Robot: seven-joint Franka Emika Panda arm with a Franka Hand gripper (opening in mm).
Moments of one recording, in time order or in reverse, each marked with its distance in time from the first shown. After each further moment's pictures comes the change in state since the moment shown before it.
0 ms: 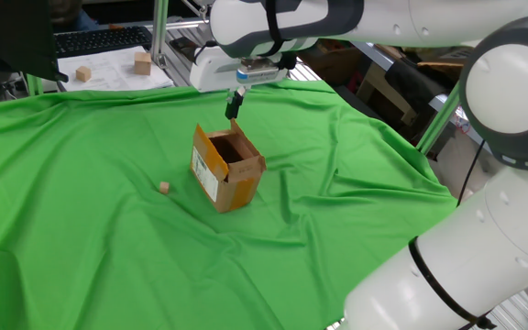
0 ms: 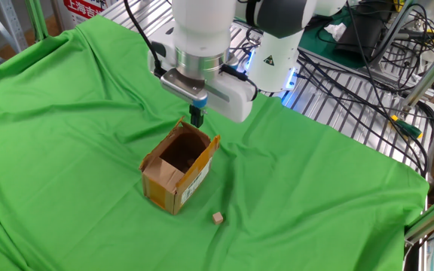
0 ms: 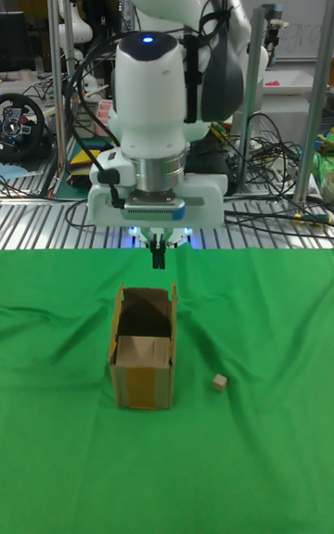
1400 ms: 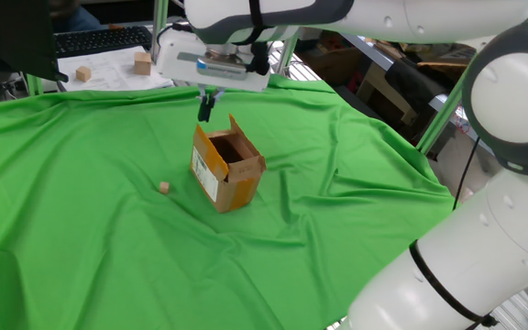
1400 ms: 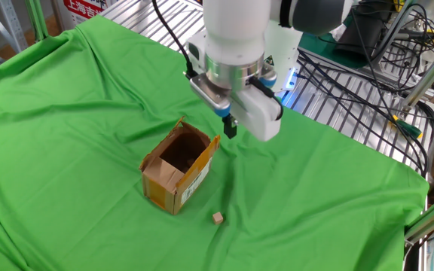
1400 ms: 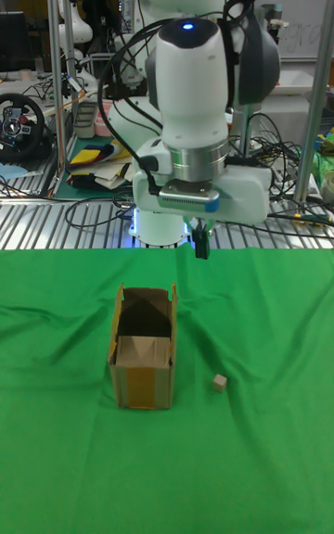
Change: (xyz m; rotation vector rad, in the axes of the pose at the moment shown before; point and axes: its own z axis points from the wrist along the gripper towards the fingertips) arm 0.008 0.068 -0.011 -0.071 0.026 0.289
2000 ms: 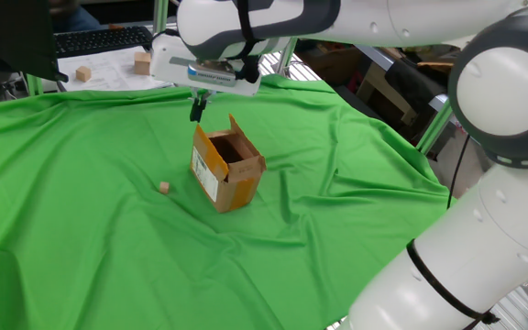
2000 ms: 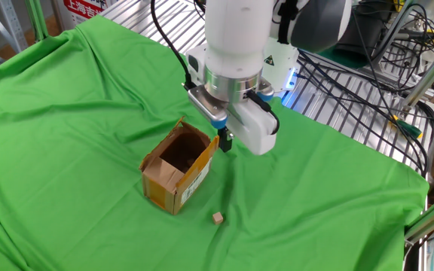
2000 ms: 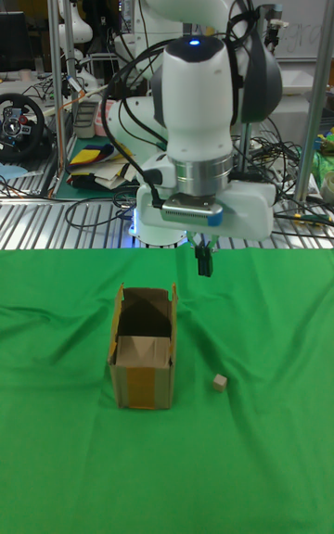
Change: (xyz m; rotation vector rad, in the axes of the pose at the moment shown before) arm -0.015 0.009 0.015 -0.013 -0.066 0.021
